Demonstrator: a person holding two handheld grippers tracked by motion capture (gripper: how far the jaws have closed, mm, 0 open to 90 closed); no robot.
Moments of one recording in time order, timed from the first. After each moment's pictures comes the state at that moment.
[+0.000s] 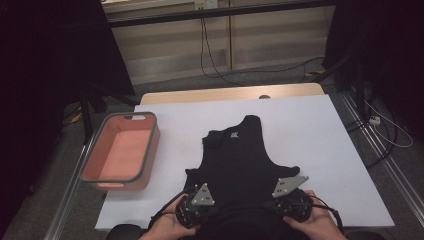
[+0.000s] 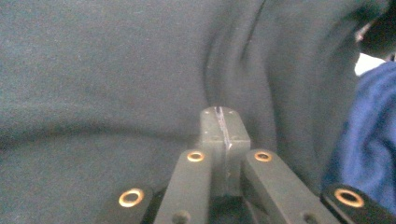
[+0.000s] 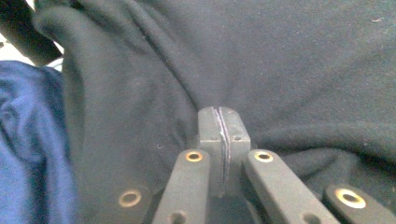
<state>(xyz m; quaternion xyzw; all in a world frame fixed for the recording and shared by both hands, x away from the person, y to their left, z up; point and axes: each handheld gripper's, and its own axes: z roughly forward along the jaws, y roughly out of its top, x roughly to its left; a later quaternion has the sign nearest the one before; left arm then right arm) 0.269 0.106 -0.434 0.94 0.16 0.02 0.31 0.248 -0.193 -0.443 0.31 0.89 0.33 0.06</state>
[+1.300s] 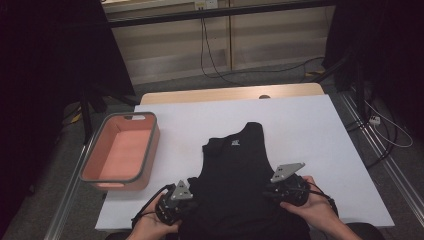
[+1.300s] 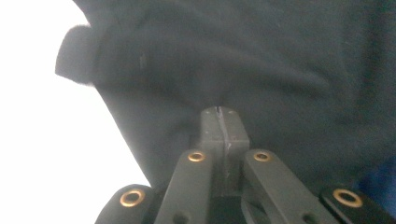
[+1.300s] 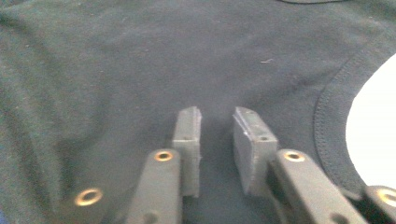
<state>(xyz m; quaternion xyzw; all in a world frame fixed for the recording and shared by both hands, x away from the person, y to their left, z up) 0.277 0.157 -0.434 0.92 0.26 0.06 0.30 0.286 -0.198 -0.443 0.31 0.89 0.32 0.10</state>
